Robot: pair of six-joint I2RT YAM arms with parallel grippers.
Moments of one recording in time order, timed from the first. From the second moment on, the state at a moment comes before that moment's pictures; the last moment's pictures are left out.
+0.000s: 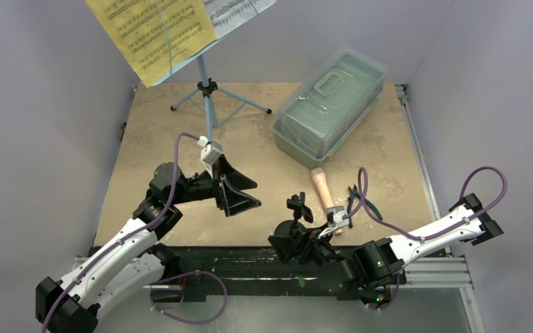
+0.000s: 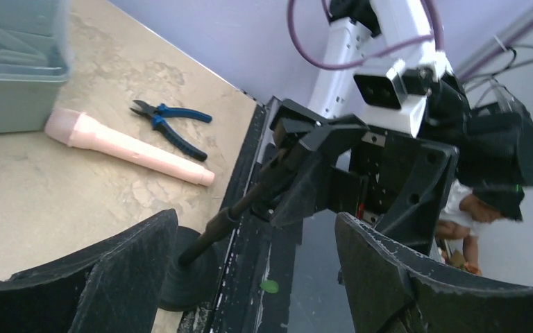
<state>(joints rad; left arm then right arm) -0.58 0.77 0.60 0.21 0.74 -0.62 1.92 0.87 0.66 -0.40 1.24 1.30</state>
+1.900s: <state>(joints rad) -1.12 0.96 0.41 0.60 -0.59 -0.05 1.56 0.54 0.75 0.06 1.15 0.05</state>
